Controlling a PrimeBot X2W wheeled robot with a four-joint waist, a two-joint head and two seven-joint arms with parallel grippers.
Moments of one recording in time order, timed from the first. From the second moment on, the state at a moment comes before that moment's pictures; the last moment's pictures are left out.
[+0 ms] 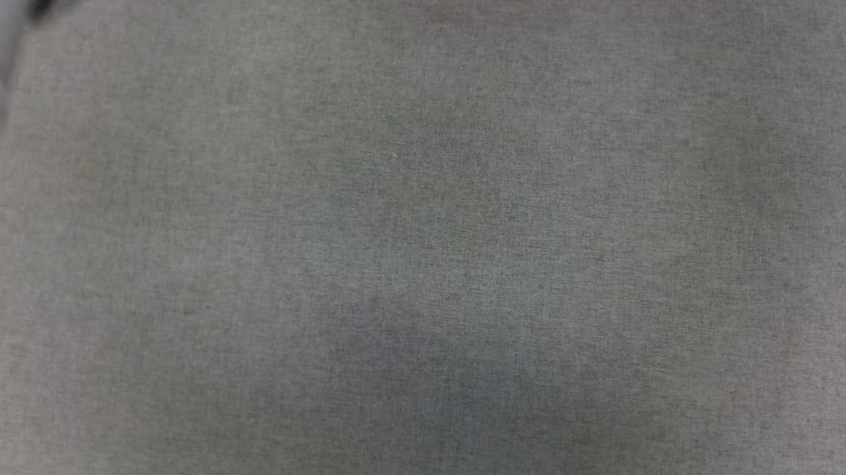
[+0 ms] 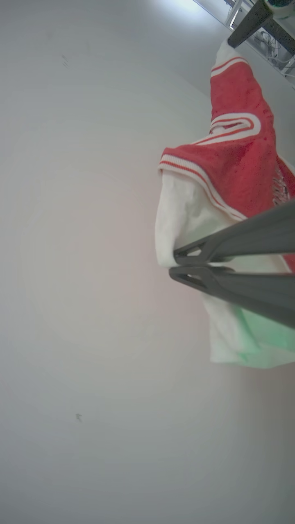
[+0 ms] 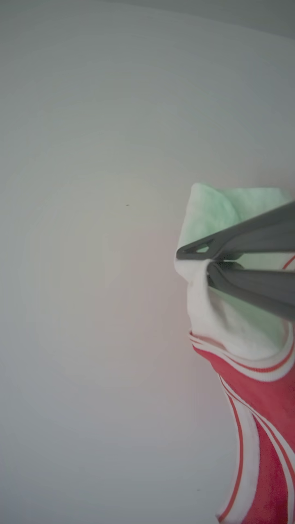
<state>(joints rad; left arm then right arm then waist) -1.69 0.43 -0.86 0.89 -1.47 -0.13 -0.22 -1.67 -0.34 0.16 0.98 0.60 0.13 -0.05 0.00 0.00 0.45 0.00</state>
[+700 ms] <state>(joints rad) -0.63 0.75 -0.85 0.08 -1.64 -0.13 -0.26 -0.53 -0.69 0.33 0.25 1.03 0.13 0.22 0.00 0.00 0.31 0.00</state>
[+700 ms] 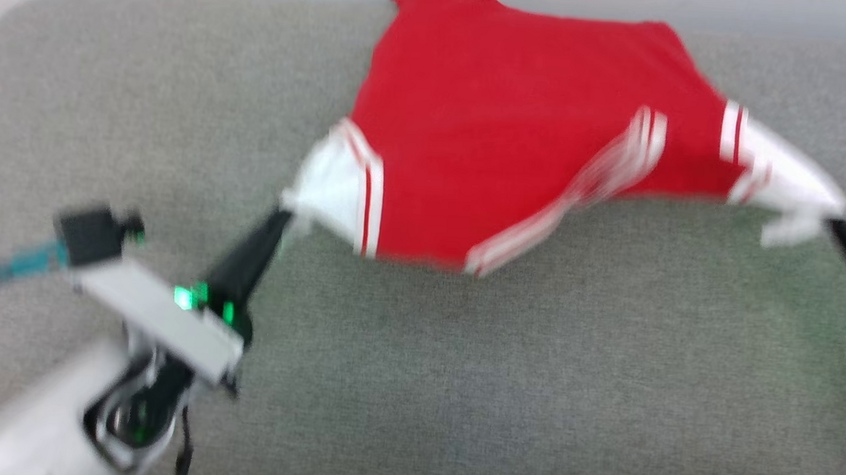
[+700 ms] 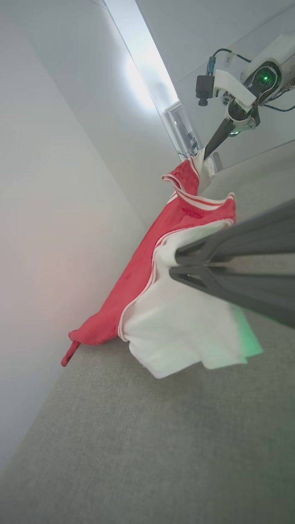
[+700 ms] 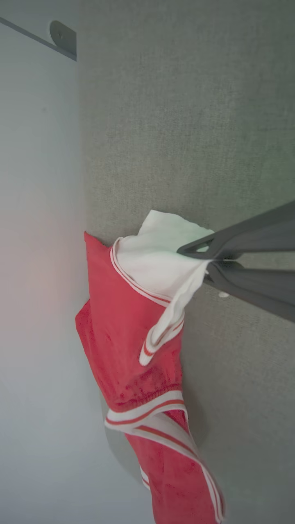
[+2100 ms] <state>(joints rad) -0.24 0.73 -0.94 0.14 -1.53 -0.13 -0.17 0.05 -0.65 0.23 0.03 0.82 0.13 0.60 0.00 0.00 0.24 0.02</state>
